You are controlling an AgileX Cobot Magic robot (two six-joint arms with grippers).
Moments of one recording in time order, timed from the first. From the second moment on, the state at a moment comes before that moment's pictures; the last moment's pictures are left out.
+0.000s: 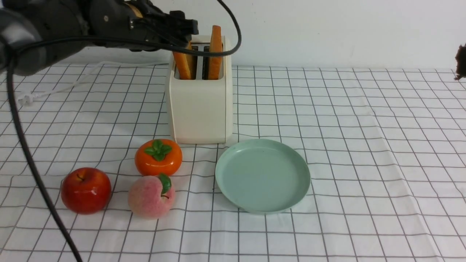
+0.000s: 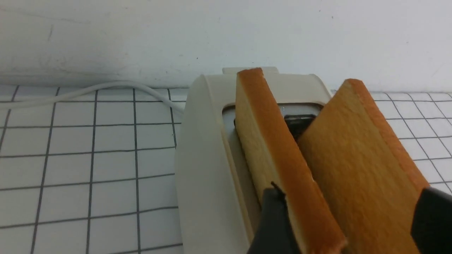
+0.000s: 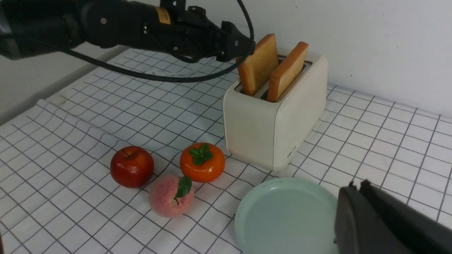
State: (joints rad) right arm 0.22 0.81 -1.10 0.62 0.75 -0.44; left arm -0.27 1.89 -1.67 -0.14 0.24 -0.10
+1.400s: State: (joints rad) right arm 0.22 0.68 -1.11 0.46 0.99 -0.30; left arm -0.47 1.69 -1.58 -0.71 0.91 0.29
